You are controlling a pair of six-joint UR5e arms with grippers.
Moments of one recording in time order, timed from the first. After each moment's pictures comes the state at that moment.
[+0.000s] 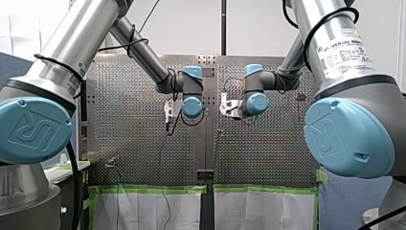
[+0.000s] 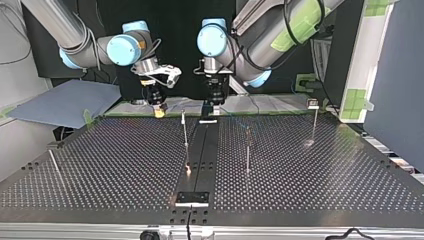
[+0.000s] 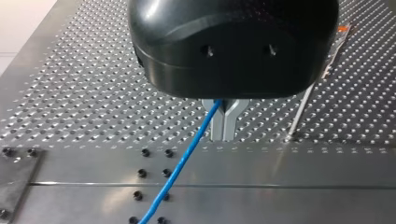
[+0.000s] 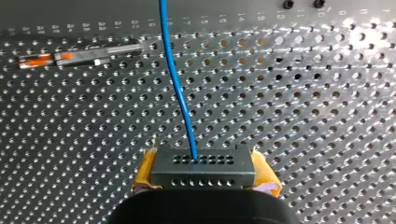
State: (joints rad) left arm -0.65 -2.02 -1.74 -2.52 -2.21 -1.56; right arm 2.10 -1.14 1.74 -0.47 1.55 1.64
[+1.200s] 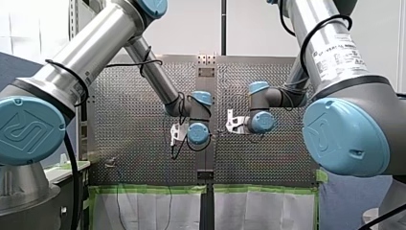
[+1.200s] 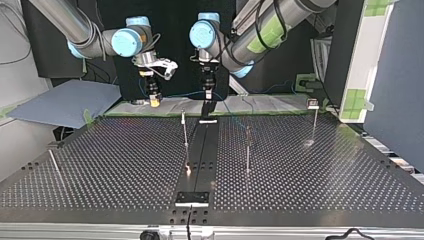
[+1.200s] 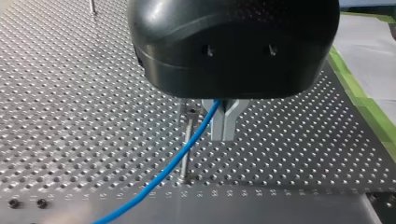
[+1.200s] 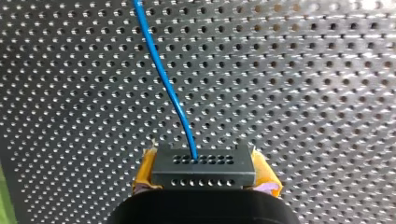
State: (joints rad) left arm -0.72 -2.21 -1.75 -2.44 -2.23 -1.55; right arm 2.06 -1.06 1.86 -0.65 1.59 1.61
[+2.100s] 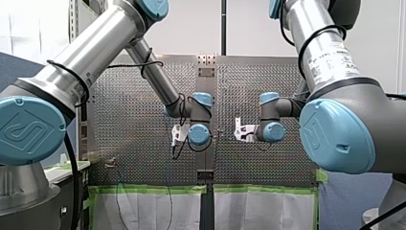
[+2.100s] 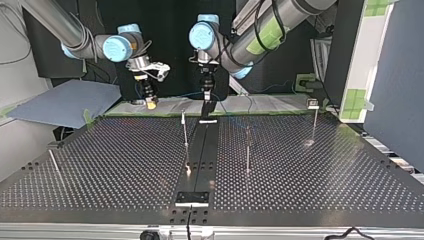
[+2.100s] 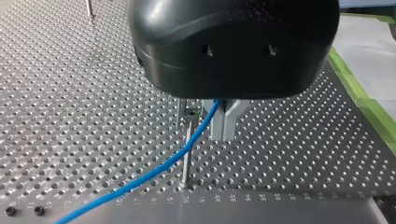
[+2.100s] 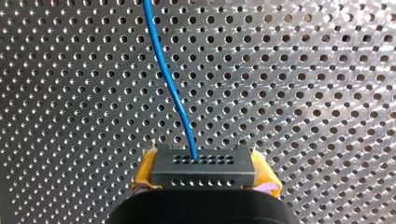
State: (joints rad) left arm -0.71 -2.22 -1.73 -2.43 -2.21 -1.54; right arm 1.95 -0.99 1.86 -0.74 1.40 1.58
